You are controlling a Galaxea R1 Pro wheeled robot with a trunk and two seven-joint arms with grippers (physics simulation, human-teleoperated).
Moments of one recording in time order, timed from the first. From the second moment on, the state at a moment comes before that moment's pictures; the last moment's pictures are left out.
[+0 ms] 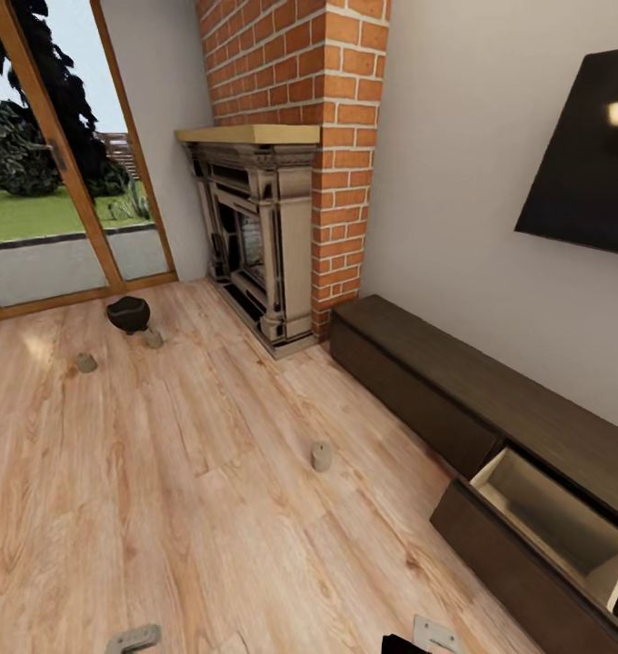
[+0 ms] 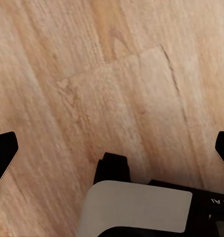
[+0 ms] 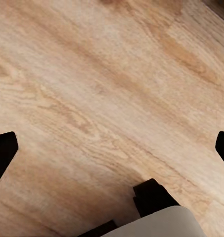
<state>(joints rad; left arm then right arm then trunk) -0.17 0.07 0.30 -0.73 -0.03 0.48 -0.13 -0.40 0.10 0.48 -0.26 -0.75 -0.07 -0.48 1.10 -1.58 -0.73</state>
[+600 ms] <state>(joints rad) -0.17 0.07 0.30 -0.73 -0.03 0.47 -0.14 -0.40 0.10 0.48 -0.26 -0.75 -0.07 -0.47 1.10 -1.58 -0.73</state>
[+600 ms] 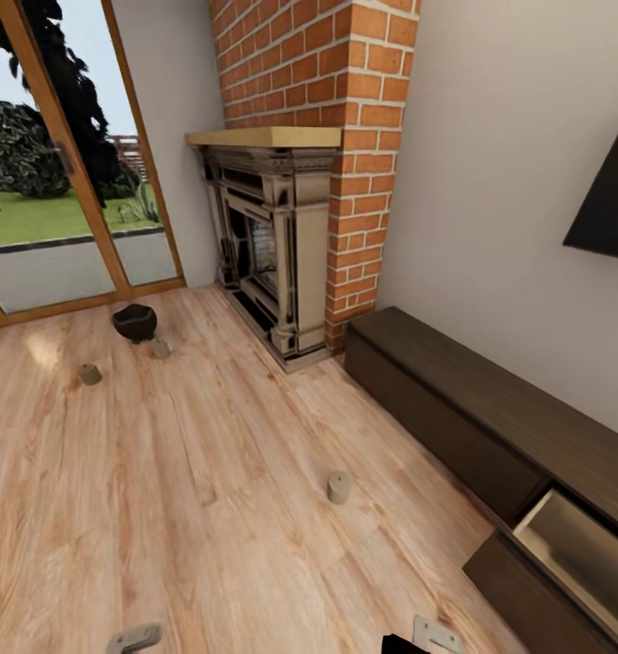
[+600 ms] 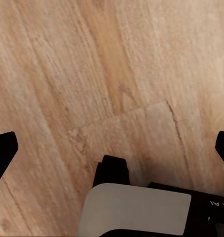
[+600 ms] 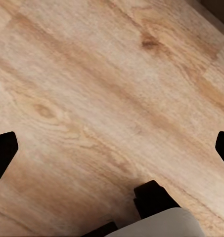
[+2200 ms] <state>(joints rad) -0.17 0.07 0.30 -0.73 -0.03 0.47 -0.14 -0.40 0.10 0.48 -0.26 -0.75 -0.08 -0.47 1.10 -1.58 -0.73</state>
